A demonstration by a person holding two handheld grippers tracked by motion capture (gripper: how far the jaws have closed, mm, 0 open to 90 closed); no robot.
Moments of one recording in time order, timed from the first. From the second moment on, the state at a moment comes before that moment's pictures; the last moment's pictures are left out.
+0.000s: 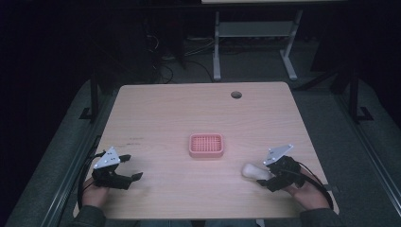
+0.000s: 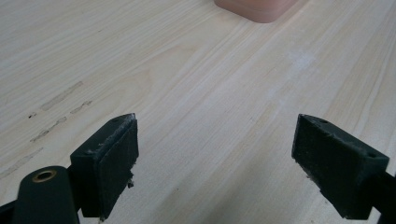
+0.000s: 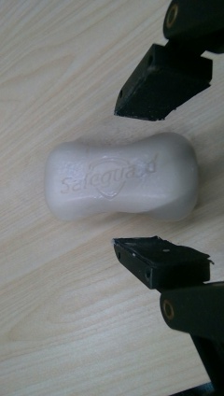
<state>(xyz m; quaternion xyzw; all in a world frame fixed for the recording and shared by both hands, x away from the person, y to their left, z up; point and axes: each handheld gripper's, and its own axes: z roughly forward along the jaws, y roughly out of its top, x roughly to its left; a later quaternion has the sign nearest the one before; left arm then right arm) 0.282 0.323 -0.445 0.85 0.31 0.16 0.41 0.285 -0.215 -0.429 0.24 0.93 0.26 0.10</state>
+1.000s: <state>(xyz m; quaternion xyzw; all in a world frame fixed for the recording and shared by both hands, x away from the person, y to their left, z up) 0.283 0.322 -0.445 0.84 0.30 0.16 0.41 0.301 -0.196 -0.446 0.24 0.94 0.23 0.08</state>
